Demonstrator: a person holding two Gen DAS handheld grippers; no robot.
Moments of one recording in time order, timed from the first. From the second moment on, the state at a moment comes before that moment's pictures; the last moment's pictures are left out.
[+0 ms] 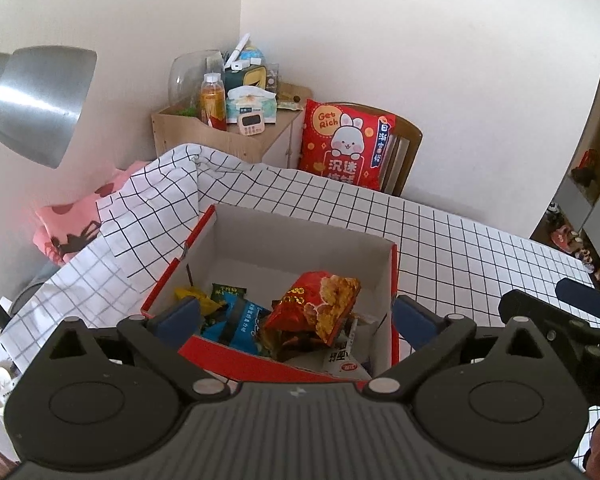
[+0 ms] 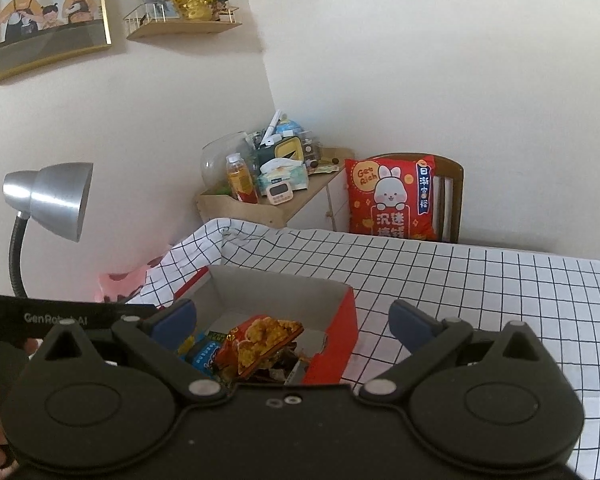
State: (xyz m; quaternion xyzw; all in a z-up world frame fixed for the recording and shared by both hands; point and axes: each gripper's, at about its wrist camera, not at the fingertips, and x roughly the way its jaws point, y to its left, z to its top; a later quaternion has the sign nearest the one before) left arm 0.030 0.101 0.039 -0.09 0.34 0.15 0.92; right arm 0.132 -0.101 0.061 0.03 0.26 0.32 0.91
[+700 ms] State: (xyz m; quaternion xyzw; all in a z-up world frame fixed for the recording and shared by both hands) left arm 0.030 0.108 0.037 -0.10 0.35 0.15 0.92; right arm 0.128 -0.095 0.059 0.02 0.28 0.30 0.91
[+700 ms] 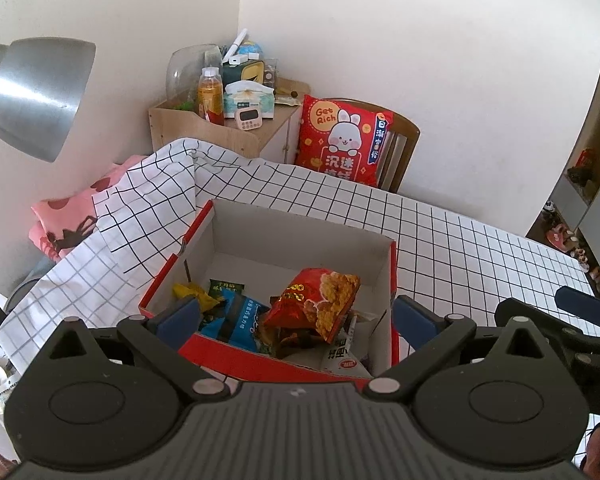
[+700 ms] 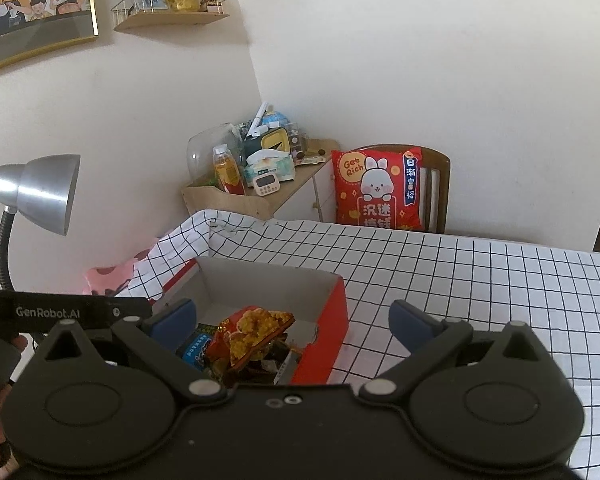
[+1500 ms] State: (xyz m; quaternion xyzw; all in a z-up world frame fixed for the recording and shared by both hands) left arm 0.030 0.110 0.035 -0.10 0.36 0.14 0.92; right arm 0.129 -0.095 0.059 0.02 0.29 0.30 0.91
